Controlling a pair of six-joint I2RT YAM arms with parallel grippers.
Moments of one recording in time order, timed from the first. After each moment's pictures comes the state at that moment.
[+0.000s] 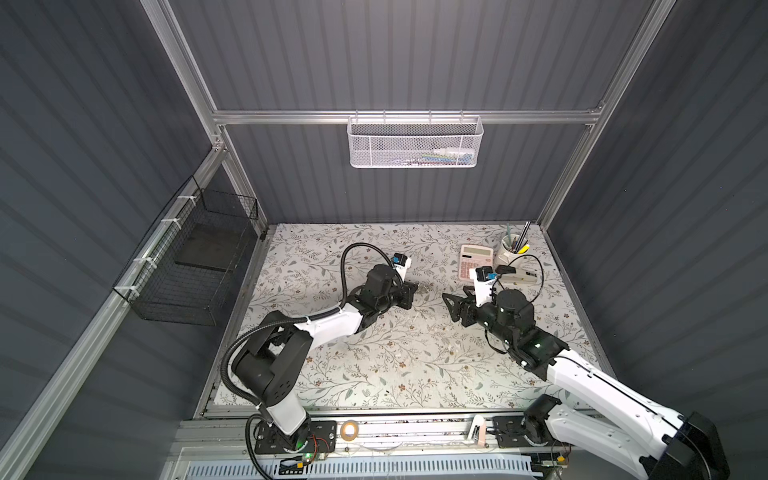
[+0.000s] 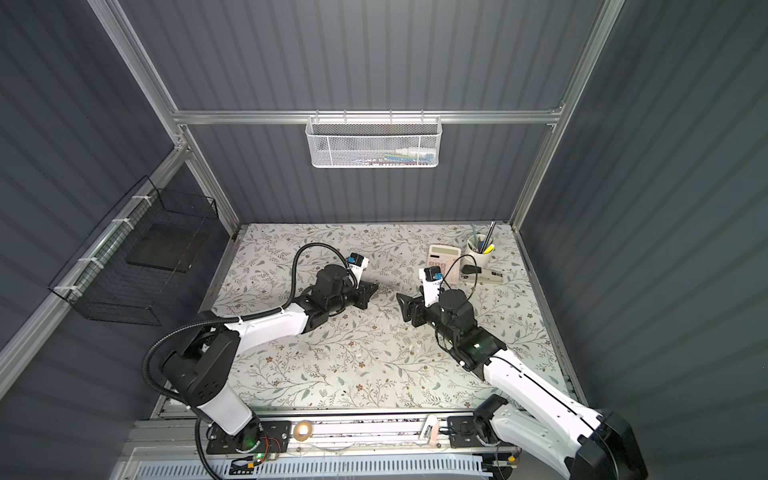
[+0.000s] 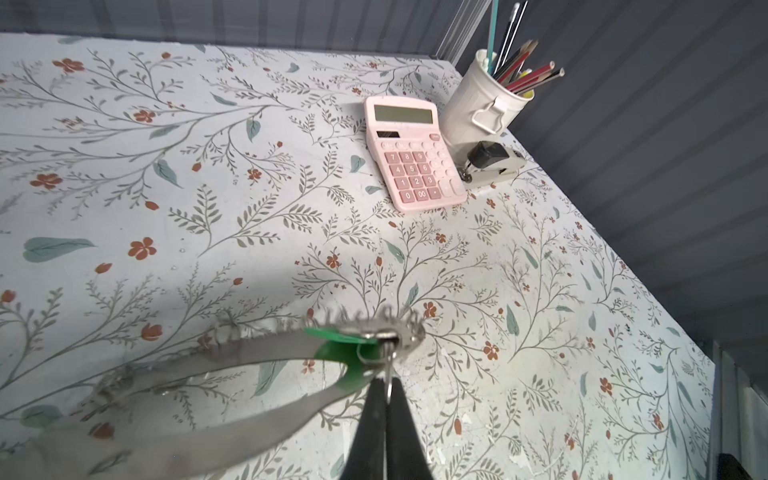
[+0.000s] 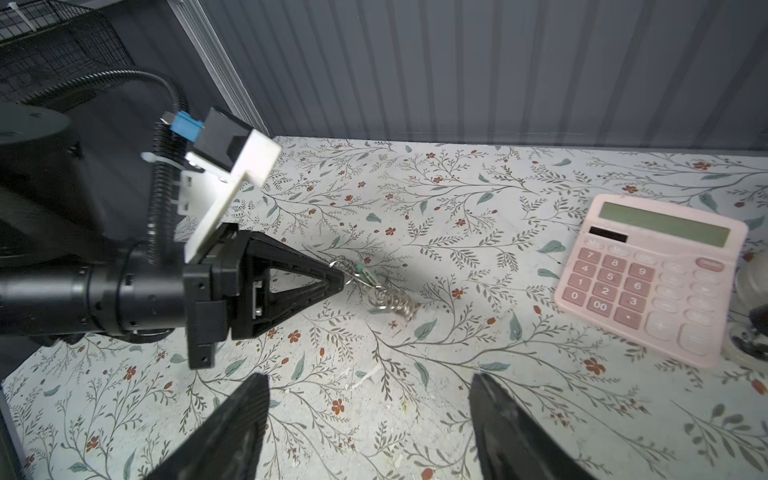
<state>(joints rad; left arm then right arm) -0.69 1.71 0.97 0.26 0.21 -0.33 0.59 0.94 0.57 0.06 0.01 0.26</state>
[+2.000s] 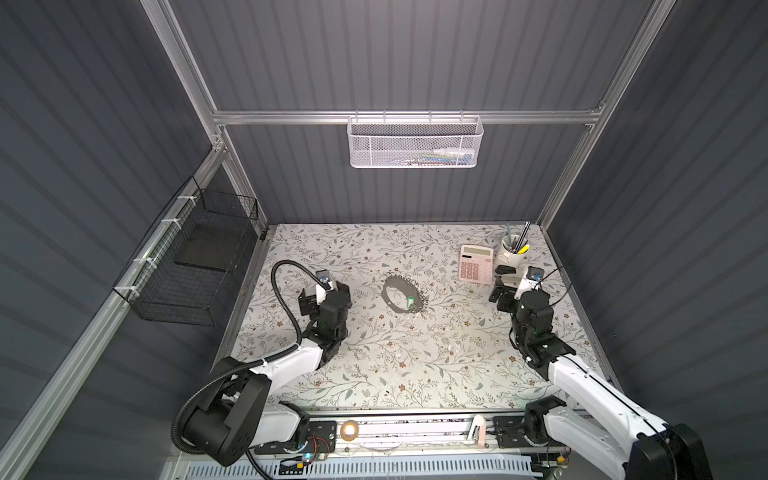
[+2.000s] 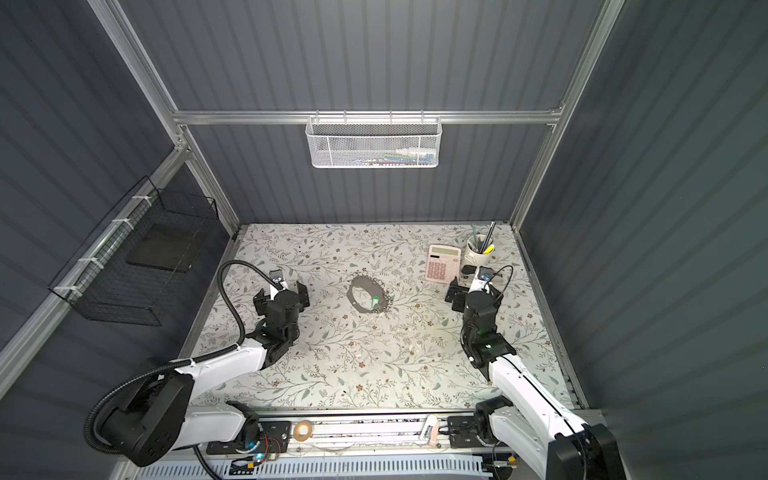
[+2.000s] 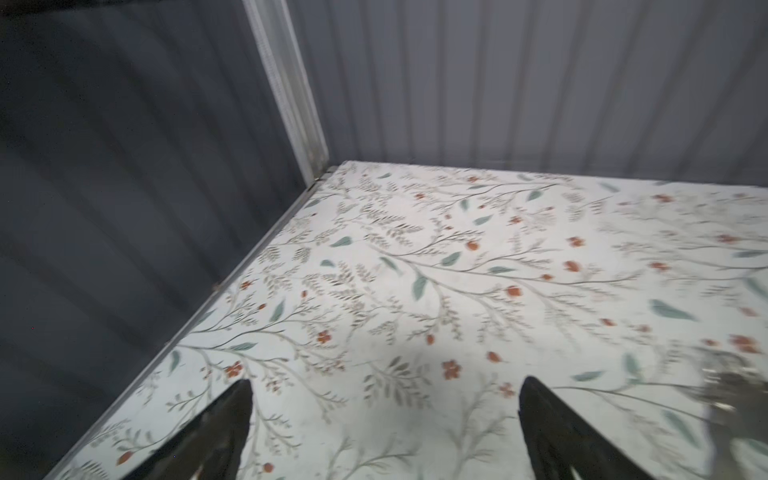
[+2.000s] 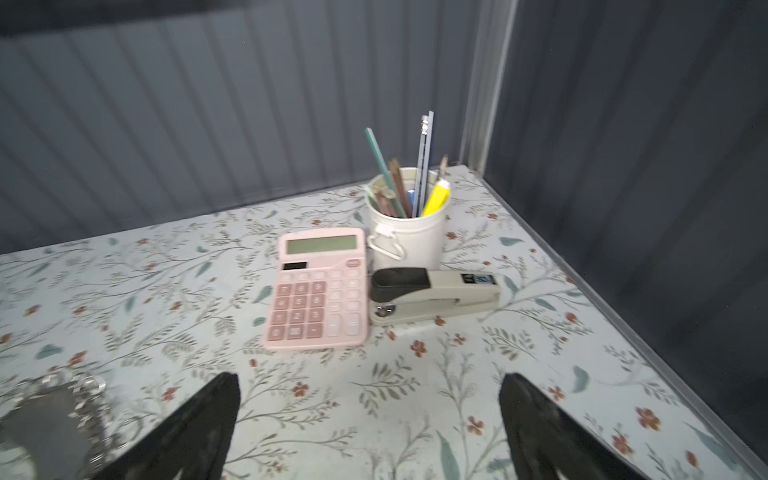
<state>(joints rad) -0.46 1.34 0.45 0.51 -0.83 -0.14 0.24 0.96 0.40 0.28 0.47 0.20</state>
